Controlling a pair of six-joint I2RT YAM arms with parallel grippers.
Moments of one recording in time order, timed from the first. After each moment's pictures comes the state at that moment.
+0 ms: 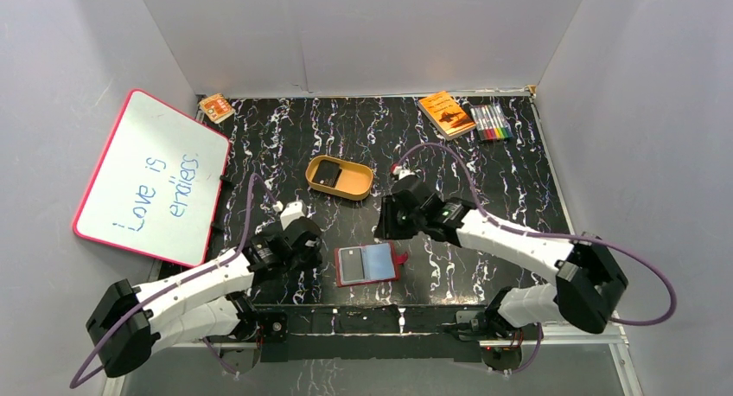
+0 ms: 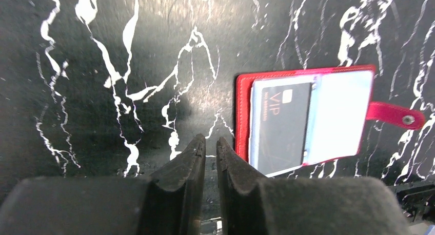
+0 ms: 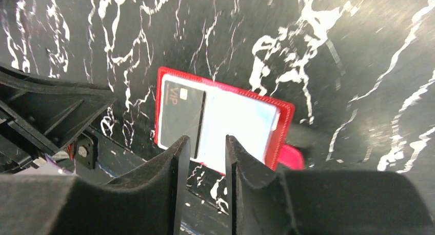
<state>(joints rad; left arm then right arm) -0.90 0.98 0.50 -0.51 -0.28 -1.00 0.92 1.34 0.86 -0.38 -0.05 0.74</state>
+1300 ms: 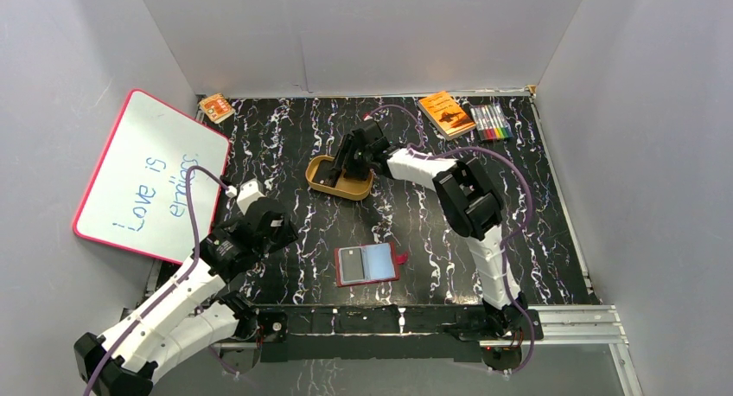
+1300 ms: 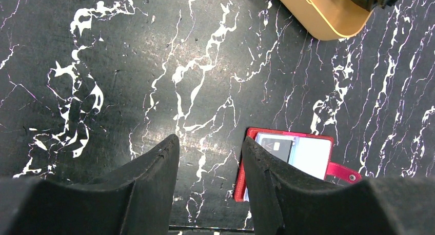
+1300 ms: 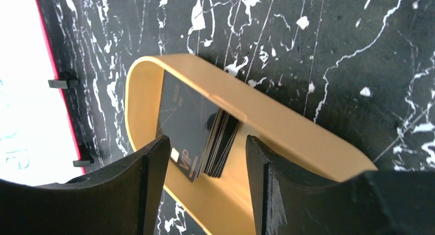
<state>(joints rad) -0.66 0.77 0.70 -0.80 -0.40 -0.95 0.70 2.20 1.60 -0.11 -0.16 0.92</state>
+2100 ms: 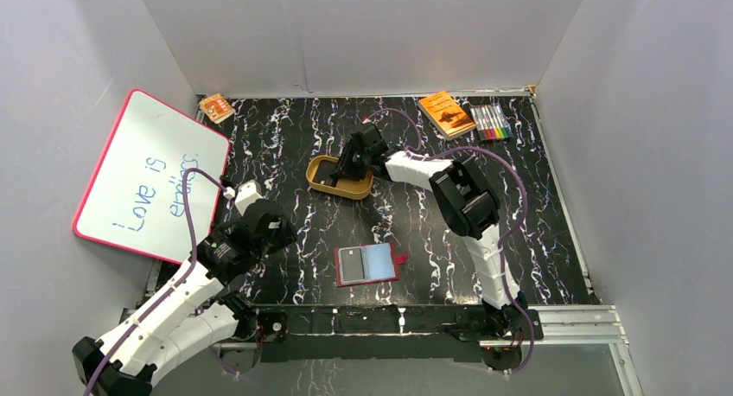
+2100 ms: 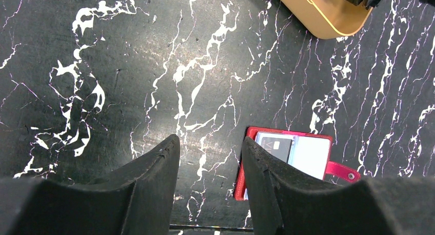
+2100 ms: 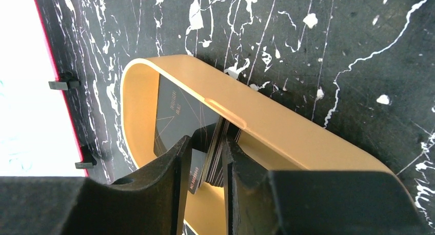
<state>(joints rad) -0.66 0.74 0.69 -0.81 -0.40 -0.95 0.71 2.25 1.63 -0.10 -0.16 0.94</state>
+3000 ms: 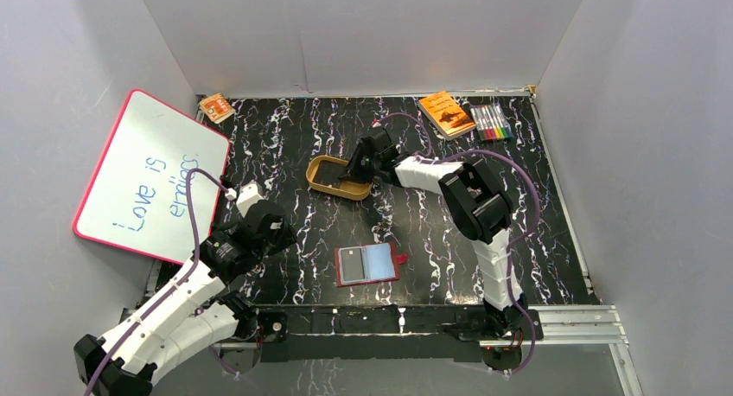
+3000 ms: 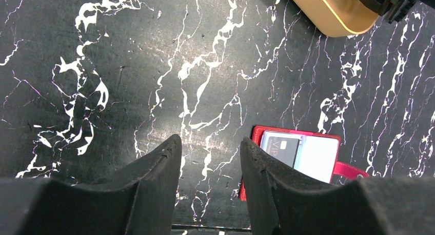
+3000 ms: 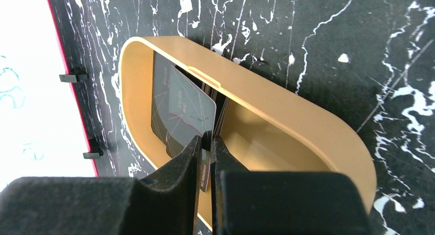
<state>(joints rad) -0.66 0.75 0.68 -0.81 -0.40 -0.95 0.69 2.15 1.45 0.01 -0.18 0.97</state>
